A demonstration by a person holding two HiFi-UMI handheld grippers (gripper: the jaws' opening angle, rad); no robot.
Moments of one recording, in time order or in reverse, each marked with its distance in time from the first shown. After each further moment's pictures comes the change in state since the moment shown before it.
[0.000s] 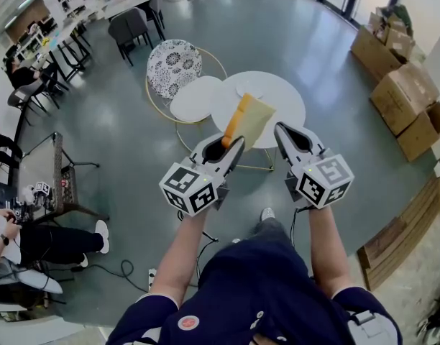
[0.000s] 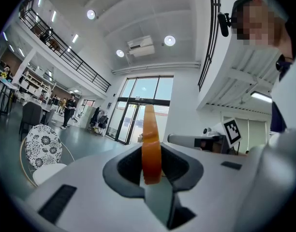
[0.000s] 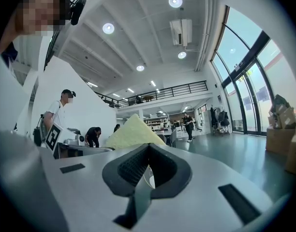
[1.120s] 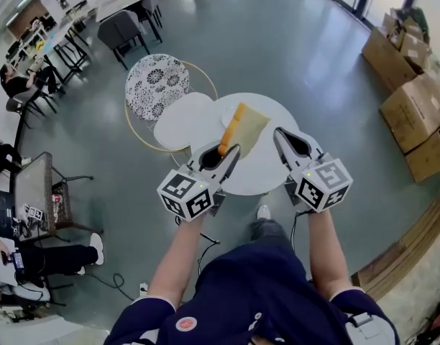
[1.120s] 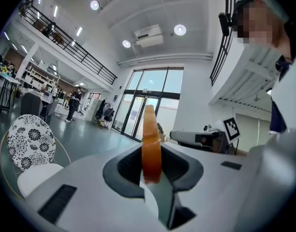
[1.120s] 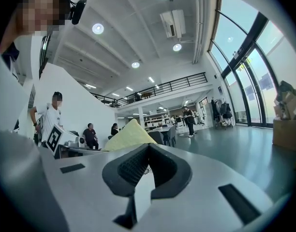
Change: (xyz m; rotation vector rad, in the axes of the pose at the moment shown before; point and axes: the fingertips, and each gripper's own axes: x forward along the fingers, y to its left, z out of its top) left arm 0.197 0.136 -0.025 -0.044 0.078 0.066; right arm 0.126 -0.214 -0.014 0.060 0.042 0.046
